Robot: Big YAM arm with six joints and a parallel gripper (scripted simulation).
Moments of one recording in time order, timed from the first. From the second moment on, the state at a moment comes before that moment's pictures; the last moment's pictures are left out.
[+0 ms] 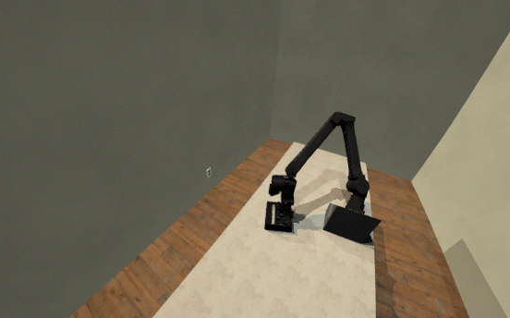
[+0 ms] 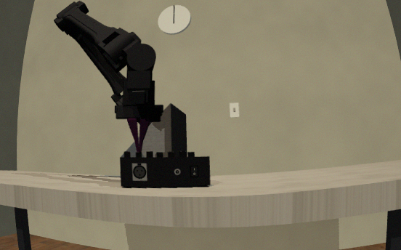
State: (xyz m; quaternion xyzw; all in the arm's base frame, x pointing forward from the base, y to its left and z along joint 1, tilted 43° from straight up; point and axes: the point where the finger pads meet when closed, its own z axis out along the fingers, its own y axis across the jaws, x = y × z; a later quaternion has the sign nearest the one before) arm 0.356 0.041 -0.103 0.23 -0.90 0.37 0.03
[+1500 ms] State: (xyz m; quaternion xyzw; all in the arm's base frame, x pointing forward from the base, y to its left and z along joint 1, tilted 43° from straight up) arm 0.344 0.071 -0.068 0.23 -0.90 0.37 0.04
